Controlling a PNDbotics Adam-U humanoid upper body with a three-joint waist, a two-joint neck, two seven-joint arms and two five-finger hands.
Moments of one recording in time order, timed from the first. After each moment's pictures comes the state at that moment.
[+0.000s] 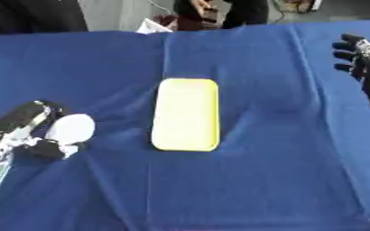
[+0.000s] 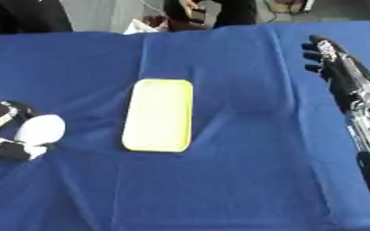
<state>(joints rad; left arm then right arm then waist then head) -0.22 0.62 -0.11 -1.62 -0.74 0.18 -0.37 -0.37 -0.53 0.02 -1.58 -0.19 0.21 0.11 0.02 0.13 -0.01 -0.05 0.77</state>
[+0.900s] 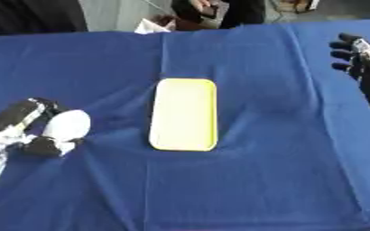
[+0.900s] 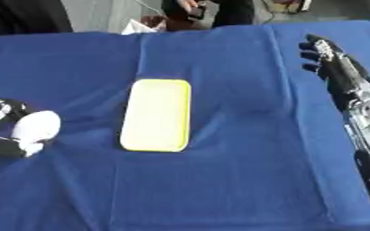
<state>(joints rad) -0.22 0.63 -0.11 -1.62 -0.71 0.19 -0.36 -0.37 -0.53 0.02 -1.58 -0.19 0.21 0.11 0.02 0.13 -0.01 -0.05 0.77</state>
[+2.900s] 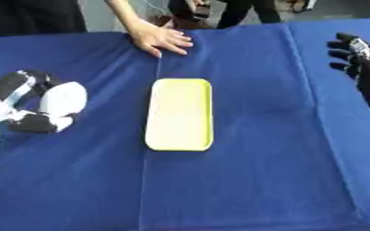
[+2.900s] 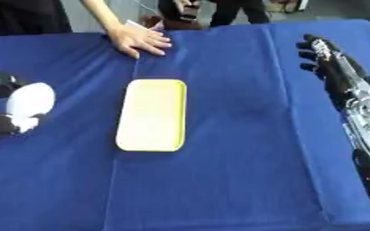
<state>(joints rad) -0.38 0.64 -0.12 -1.65 -0.65 0.20 -0.34 -0.37 -0.53 0.02 -1.58 -0.19 0.21 0.12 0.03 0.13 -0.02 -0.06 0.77</state>
